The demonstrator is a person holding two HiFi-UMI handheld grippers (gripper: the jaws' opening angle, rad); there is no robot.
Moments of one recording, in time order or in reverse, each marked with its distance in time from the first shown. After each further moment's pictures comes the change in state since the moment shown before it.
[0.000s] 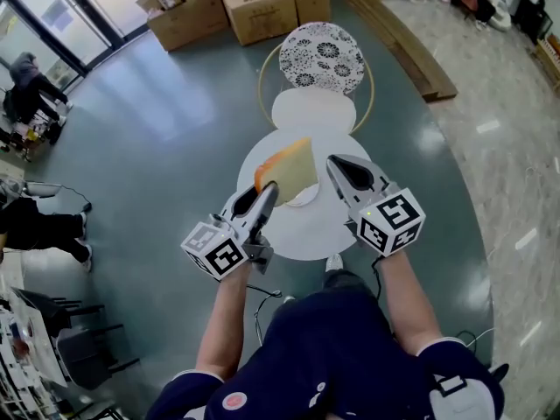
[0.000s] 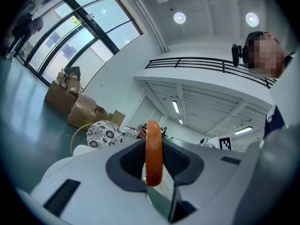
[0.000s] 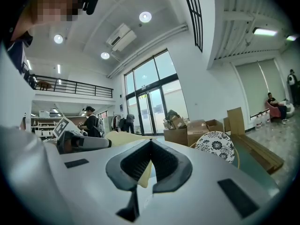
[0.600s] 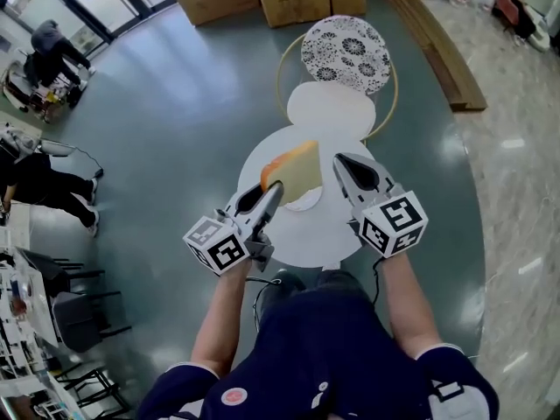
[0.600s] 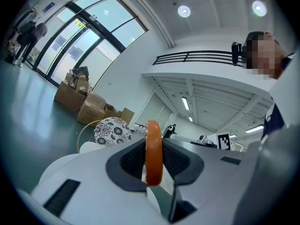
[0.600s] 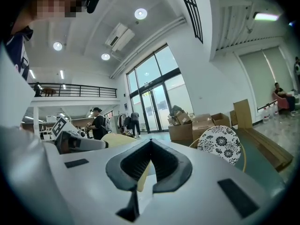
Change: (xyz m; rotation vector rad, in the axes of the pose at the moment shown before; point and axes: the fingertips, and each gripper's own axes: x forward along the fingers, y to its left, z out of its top) left arm 0.061 0.026 -0.013 -0.006 0.027 0.113; right arm 0.033 -0.075 -0.009 0.042 0.041 0.091
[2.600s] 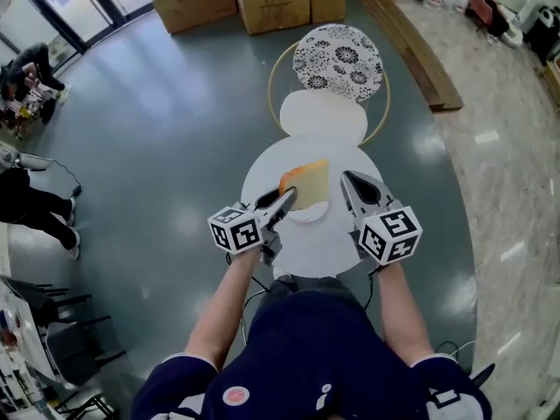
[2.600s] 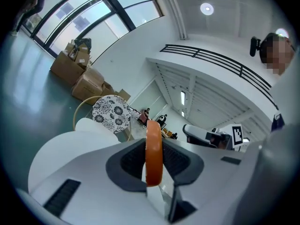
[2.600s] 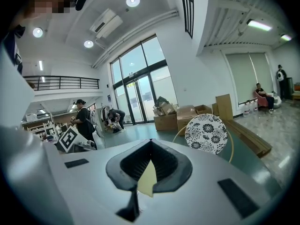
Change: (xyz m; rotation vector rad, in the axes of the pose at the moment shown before) left arm 0.016 0.095 -0.062 -0.188 0.173 -0.128; right arm 0.035 0.009 -0.048 0.059 0.114 -0.212
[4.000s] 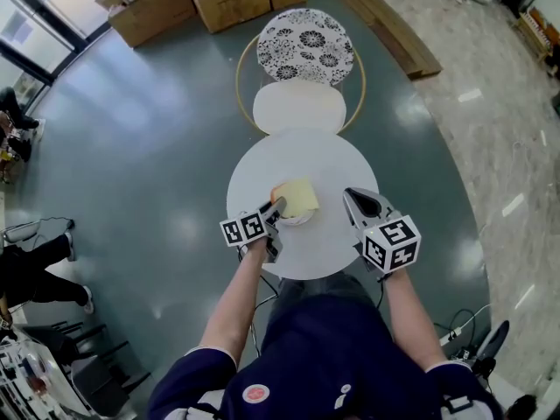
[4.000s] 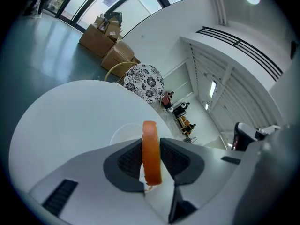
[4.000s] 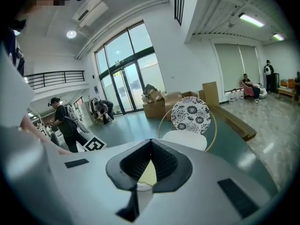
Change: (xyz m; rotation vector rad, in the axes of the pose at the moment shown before) left arm 0.047 0.133 -0.123 -0.276 0.246 0.225; right arm -0.023 -0.044 -0.070 0.087 0.161 -0.128
